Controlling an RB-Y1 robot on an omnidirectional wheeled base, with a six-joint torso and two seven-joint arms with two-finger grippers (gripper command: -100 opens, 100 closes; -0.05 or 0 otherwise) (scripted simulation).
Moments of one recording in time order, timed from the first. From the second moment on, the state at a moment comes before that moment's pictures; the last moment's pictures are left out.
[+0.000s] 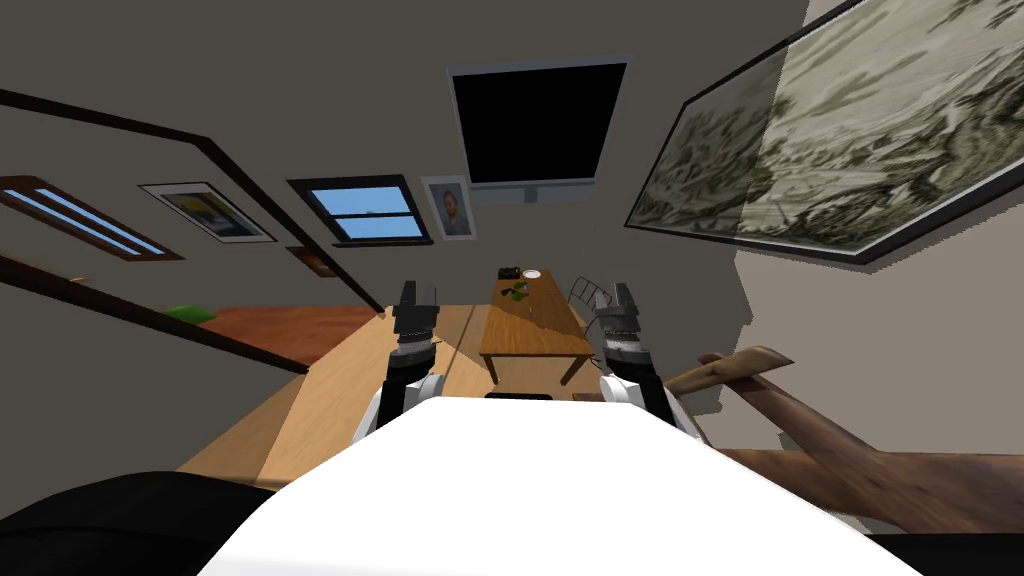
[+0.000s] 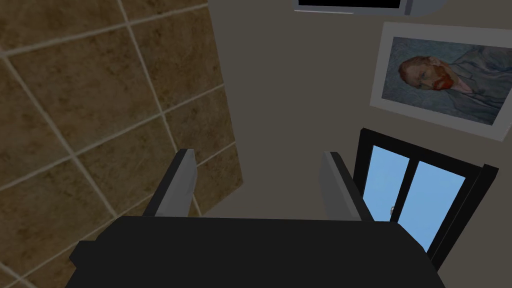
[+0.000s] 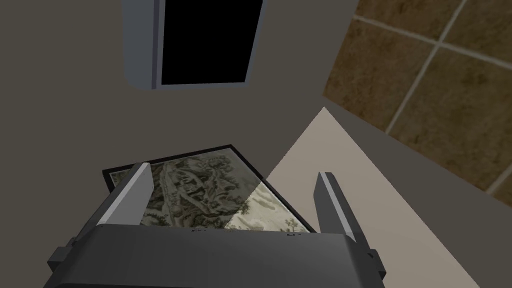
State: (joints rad) left arm 0.52 0.05 0.02 -2.29 -0.05 -0.55 0.09; right arm 0.46 -0.14 -0.01 -2.17 -0.04 -0.50 0.00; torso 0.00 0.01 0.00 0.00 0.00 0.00
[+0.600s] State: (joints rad) left arm 0.52 0.05 0.02 -2.29 -0.05 -0.55 0.09; right arm 0.42 -0.20 -0.01 -2.03 0.03 -0.50 0.01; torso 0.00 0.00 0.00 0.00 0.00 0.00
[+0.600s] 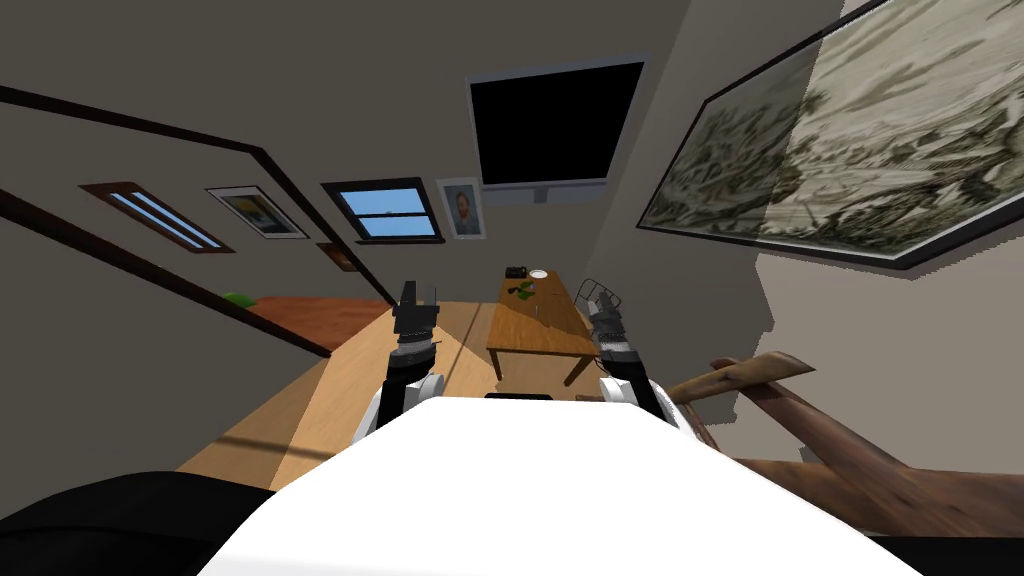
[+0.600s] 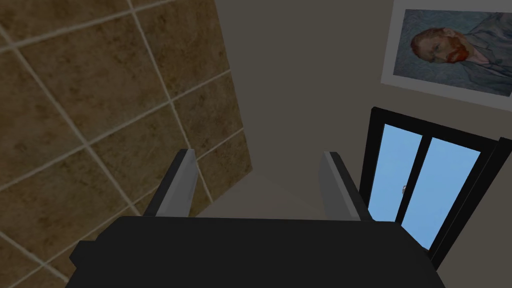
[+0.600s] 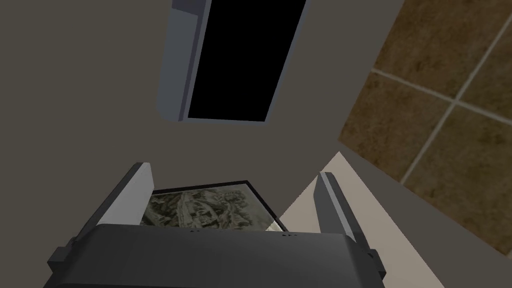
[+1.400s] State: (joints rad) left arm 0.52 0.05 0.02 -2.29 -0.05 -0.55 0.09; right arm 0.39 -0.27 -0.01 -1.80 0.12 -0.51 0.03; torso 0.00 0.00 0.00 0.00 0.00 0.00
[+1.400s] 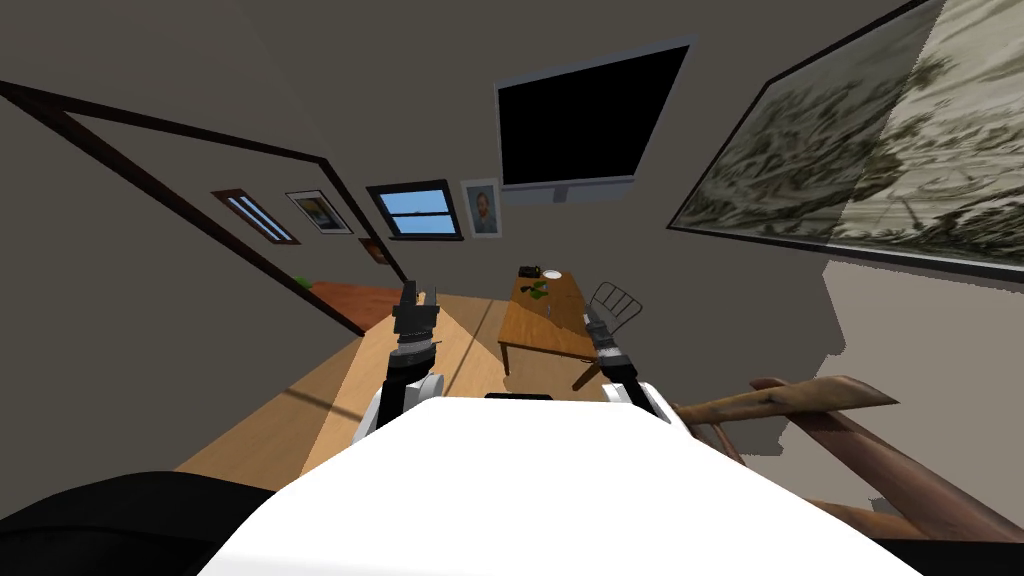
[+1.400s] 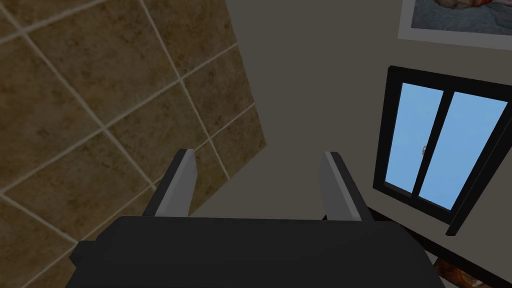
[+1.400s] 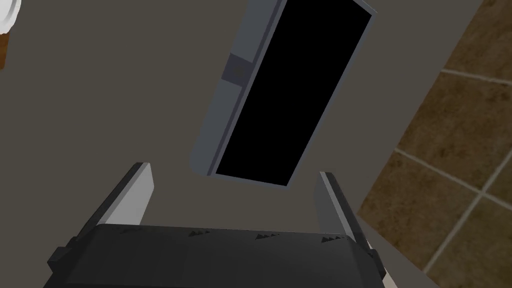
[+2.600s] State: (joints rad) left arm 0.52 0.05 0.02 -2.29 -0.05 -0.55 0.09; right arm 0.32 -0.36 -0.03 -1.49 0.24 -0.48 0.03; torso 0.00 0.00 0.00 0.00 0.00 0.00
